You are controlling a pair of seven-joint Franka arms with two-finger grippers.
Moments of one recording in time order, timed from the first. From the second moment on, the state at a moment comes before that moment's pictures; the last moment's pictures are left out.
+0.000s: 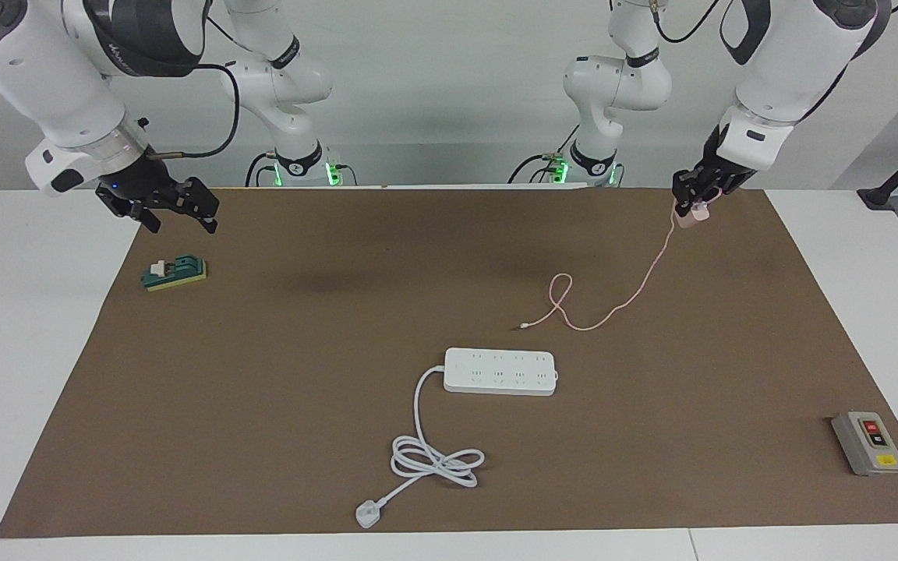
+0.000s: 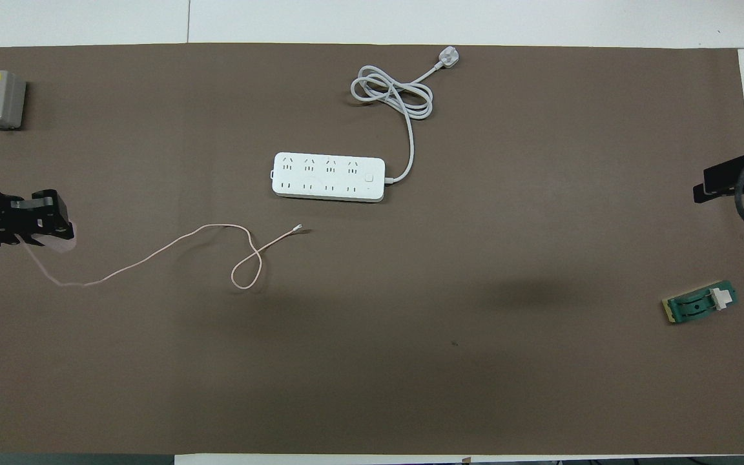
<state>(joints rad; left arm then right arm) -0.33 -0.12 0.23 -1.73 0.00 1.58 -0.32 0.08 0.05 -0.21 -1.57 0.08 1.52 -0.03</state>
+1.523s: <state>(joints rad) -0.39 0.08 0.20 -1.65 -0.03 1.77 -1.62 0.07 0.05 -0.21 -1.57 0.08 1.52 -0.03</state>
